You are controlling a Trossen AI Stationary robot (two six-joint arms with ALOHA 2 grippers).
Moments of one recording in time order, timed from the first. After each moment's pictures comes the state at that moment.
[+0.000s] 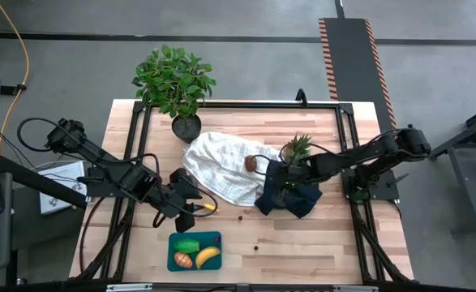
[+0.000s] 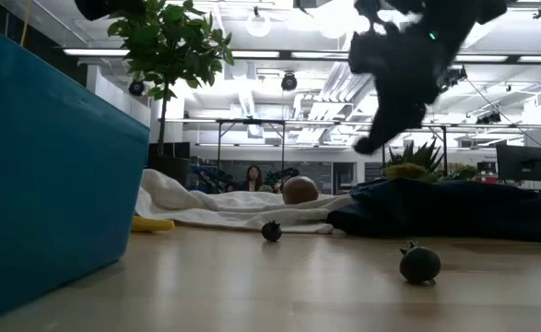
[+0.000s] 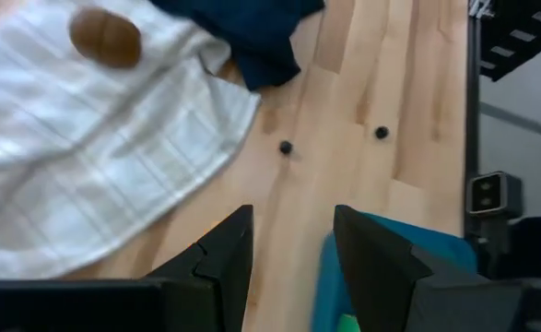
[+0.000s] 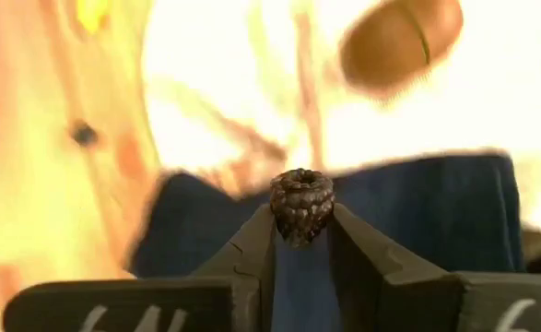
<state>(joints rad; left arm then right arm) -0.42 1.30 1.13 -0.76 -0.38 -0.72 0.15 1.46 0.89 -0.45 0.19 0.49</state>
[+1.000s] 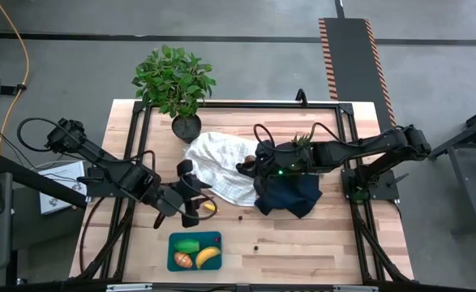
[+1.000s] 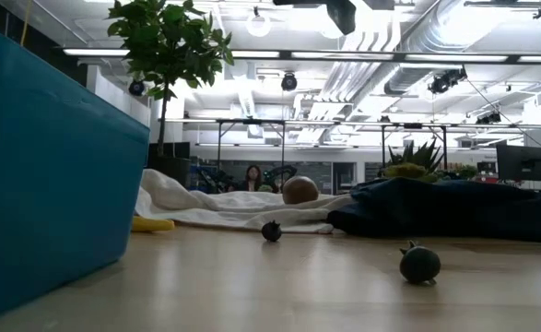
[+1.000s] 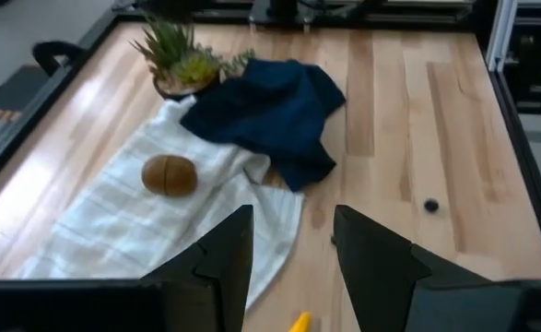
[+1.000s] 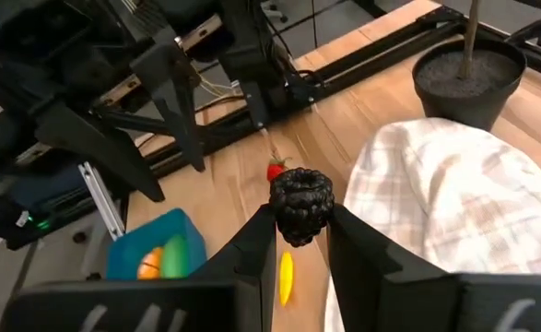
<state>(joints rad) -0.42 1.30 1.13 -0.58 -0.61 -0.40 0.15 1.46 1.23 -0.20 0.19 0.50</state>
